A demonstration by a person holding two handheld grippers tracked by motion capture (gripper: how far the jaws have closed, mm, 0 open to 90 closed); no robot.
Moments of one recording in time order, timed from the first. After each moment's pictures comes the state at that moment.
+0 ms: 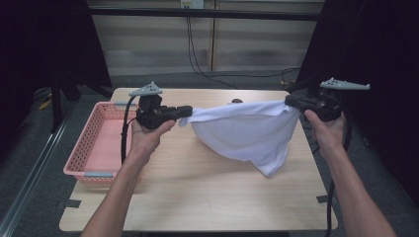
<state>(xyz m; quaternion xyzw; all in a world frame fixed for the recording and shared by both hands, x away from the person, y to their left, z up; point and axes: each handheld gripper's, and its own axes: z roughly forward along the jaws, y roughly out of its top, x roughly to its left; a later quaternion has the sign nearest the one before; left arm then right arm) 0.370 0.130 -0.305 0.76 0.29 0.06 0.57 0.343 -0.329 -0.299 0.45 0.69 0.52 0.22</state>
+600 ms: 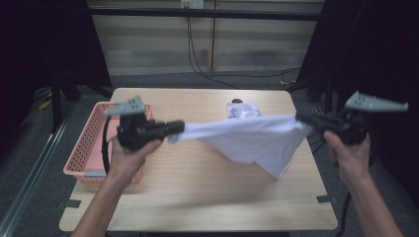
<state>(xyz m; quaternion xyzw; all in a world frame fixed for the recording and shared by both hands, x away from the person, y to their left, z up) 0.285 0.158 -0.330 0.78 0.26 0.02 0.57 0.246 -0.322 -0.296 0.39 0.72 0.54 0.20</state>
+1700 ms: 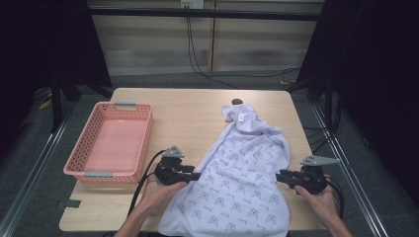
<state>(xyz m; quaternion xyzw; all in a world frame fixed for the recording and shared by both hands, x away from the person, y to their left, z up) 0.323 0.098 -0.486 0.85 0.32 -0.02 0.42 0.248 -0.325 -0.481 0.48 0.77 0.40 0.11</state>
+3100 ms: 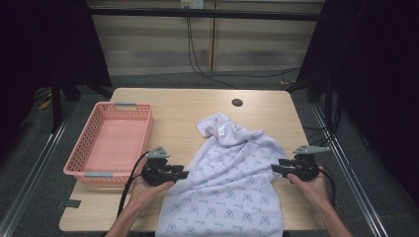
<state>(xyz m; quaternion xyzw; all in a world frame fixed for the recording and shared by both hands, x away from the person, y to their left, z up) 0.325 0.126 -0.483 0.84 0.32 -0.02 0.45 0.282 -0.320 -0.487 0.48 0.78 0.39 0.12</state>
